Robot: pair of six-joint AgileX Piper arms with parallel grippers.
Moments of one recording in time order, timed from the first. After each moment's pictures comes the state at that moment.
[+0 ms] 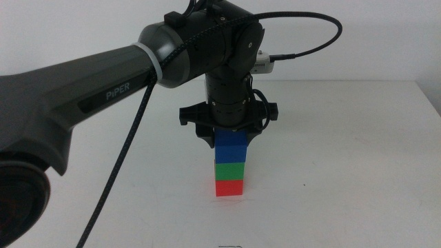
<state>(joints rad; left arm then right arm) -0.70 2.01 -1.83 0.09 1.24 -0.72 0.58 0.62 -1.11 0.00 1.03 -0.14</state>
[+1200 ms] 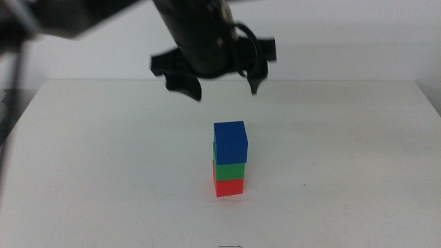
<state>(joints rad) -0.70 1.74 -1.83 0.06 1.24 -0.64 0.58 0.62 -1.11 0.00 1.03 -0.14</state>
